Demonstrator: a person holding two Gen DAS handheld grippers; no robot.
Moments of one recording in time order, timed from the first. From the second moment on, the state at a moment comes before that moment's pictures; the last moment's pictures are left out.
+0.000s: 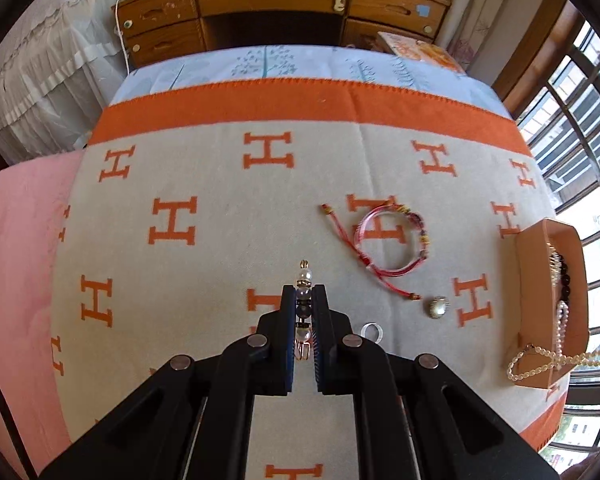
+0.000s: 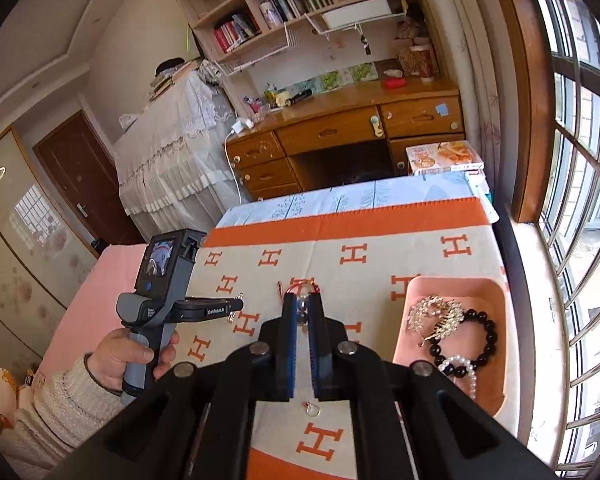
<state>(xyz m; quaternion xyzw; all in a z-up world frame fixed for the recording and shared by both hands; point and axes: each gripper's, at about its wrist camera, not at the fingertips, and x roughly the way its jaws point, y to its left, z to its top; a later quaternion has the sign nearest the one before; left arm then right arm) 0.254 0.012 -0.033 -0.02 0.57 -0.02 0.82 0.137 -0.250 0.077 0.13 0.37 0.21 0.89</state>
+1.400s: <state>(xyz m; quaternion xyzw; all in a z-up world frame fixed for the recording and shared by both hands) 0.212 -0.233 -0.045 0.01 0.59 -0.26 0.76 0.189 -0.342 -0.002 0.14 0.43 0.06 0.89</state>
